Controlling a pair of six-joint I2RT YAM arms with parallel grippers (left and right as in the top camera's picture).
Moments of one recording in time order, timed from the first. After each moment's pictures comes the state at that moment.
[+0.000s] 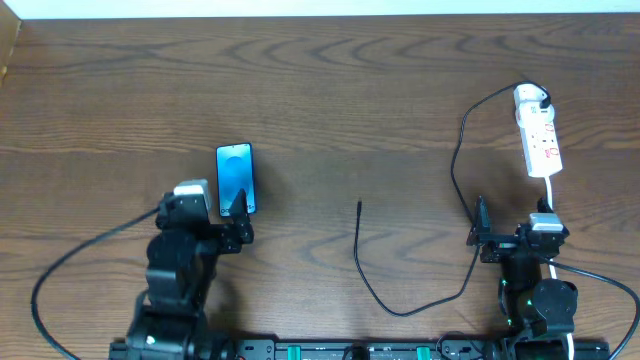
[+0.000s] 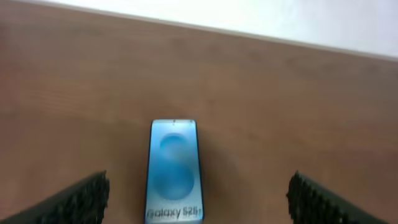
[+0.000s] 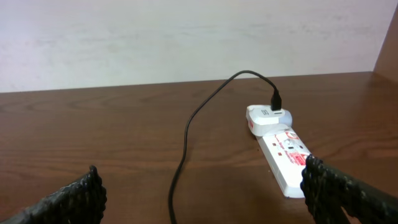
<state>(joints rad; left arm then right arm) -0.13 0.48 0.46 -0.42 -0.05 -0.20 0.07 0.01 0.01 -0.07 0.08 0.04</state>
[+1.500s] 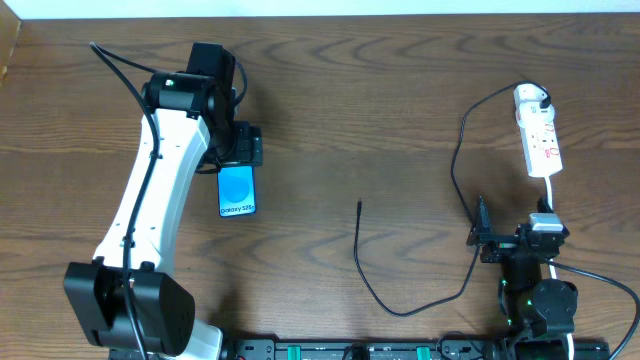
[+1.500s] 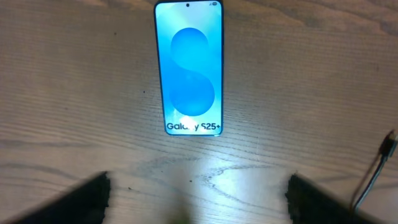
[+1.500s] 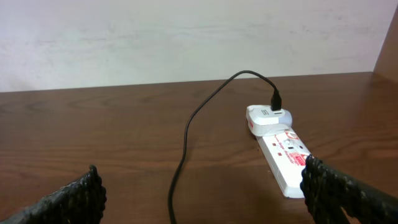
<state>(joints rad) -0.13 1.68 1.57 -1.33 -0.05 -0.20 0.07 0.01 0.01 -0.07 0.08 0.04</state>
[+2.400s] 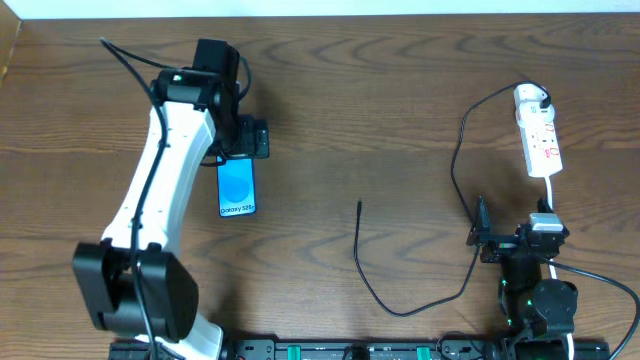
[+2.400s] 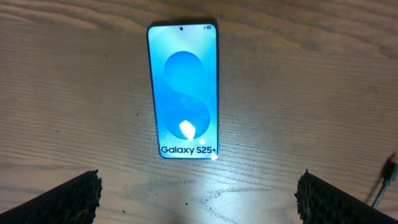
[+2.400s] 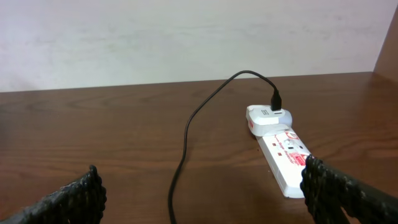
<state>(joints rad) -0.13 1.75 1.57 -1.25 -0.05 -0.20 0.07 0.01 0.01 -0.07 0.08 0.04</state>
